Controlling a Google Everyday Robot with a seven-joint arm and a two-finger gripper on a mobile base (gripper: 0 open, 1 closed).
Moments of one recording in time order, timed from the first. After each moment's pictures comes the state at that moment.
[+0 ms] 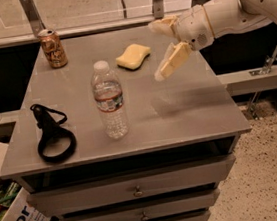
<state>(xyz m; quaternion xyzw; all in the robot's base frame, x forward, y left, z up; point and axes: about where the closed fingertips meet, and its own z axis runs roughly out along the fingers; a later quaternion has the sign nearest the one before) 0.631 -0.062 0.929 -0.62 0.58 0.28 0.44</state>
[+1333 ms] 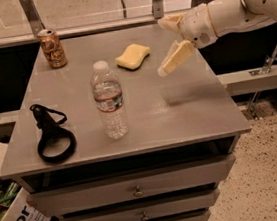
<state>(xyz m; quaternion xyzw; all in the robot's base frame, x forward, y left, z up) 0.665 -0.090 0.918 -0.60 0.62 0.23 0.46</state>
